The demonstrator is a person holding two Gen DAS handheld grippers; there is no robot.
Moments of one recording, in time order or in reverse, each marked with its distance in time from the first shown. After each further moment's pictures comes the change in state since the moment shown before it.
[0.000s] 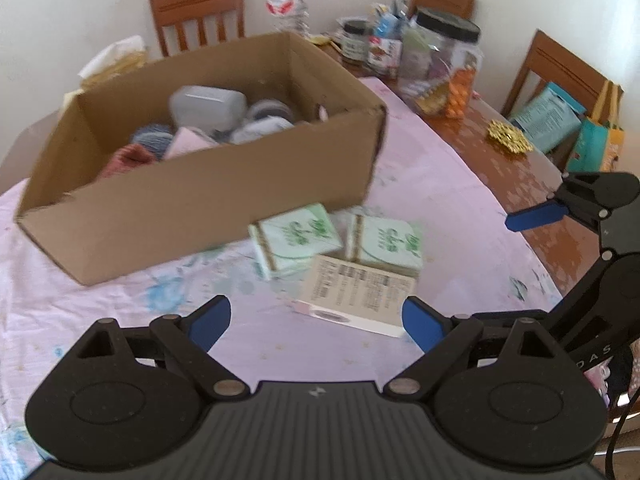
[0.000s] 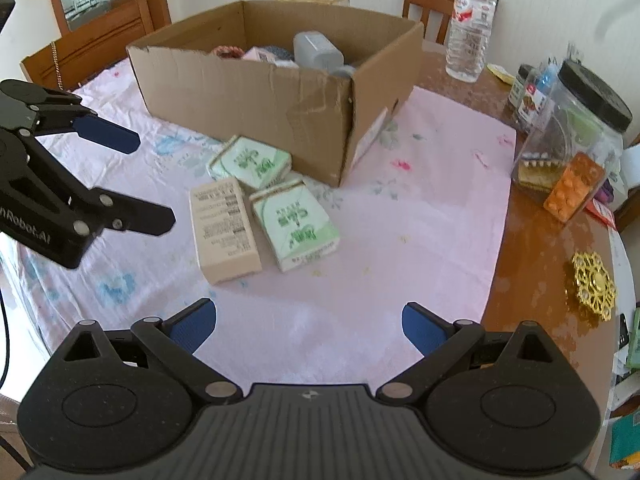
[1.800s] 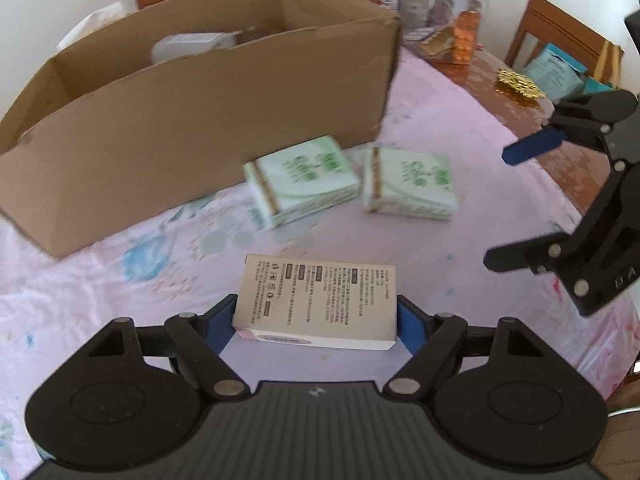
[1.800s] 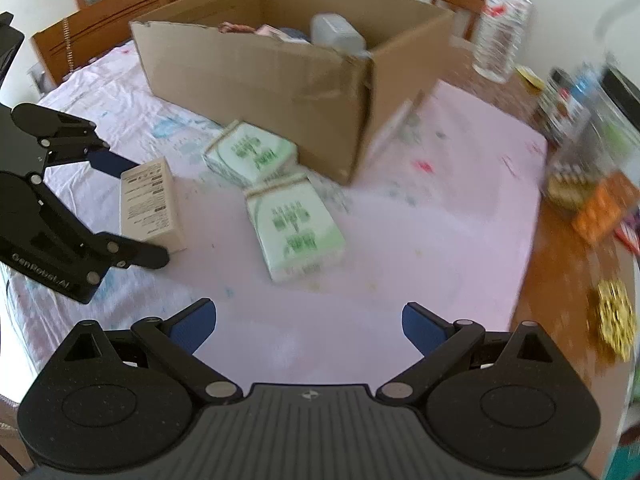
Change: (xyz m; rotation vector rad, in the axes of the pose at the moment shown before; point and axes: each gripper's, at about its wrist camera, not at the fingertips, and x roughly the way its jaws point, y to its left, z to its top) left arm 0.039 0.017 -0.030 0.037 0.062 -0.001; right arm 0.033 -0.004 0.017 -0.093 0.024 0.045
